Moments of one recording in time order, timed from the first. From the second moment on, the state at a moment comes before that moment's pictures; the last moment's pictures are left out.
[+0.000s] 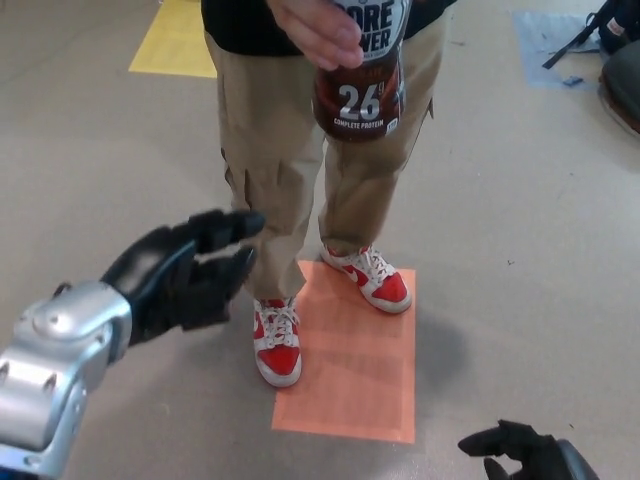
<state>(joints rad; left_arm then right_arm) -0.33 0.42 -0.13 0.04 -0.17 0.57 -0.36 -0.22 -0.21 0.21 1.20 -0.42 -0.64 -0.43</state>
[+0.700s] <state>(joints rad) -0.30 0.44 -0.33 0.56 0.02 0.27 -0.11 -0.38 -0.21 0.31 1.21 -0.48 -0.55 -0.46</state>
